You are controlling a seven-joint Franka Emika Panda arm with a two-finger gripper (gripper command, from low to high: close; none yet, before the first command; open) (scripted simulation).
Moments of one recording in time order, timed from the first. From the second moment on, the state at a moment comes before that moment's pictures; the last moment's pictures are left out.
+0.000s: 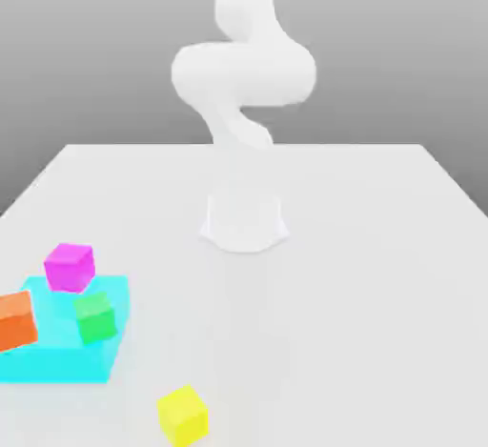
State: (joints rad) arm -0.05 -0.71 0.03 -2.32 -0.02 2.34 0.88
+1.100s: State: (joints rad) arm -0.27 0.43 0.09 -2.45 -0.13 2.87 1.68
